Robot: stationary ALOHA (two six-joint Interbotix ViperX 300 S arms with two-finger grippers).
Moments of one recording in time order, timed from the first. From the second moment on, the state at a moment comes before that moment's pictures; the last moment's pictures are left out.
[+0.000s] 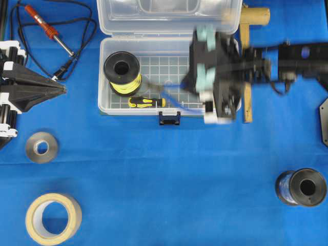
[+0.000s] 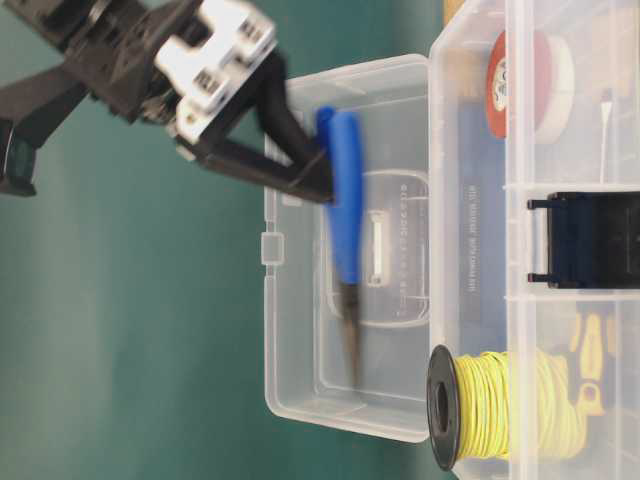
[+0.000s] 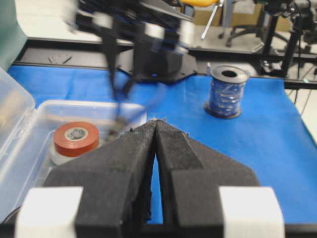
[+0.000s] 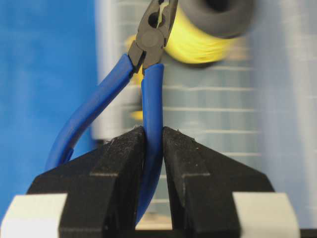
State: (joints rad) left arm 0.01 -0.96 1.20 -0.04 -0.25 -0.01; right arm -0.05 -0.16 0.50 -0.05 0.43 0.10
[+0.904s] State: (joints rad) left arm 0.04 -0.97 1.21 -0.04 -0.25 -0.01; right arm 0.19 0.19 0.57 -0.04 0.22 0.37
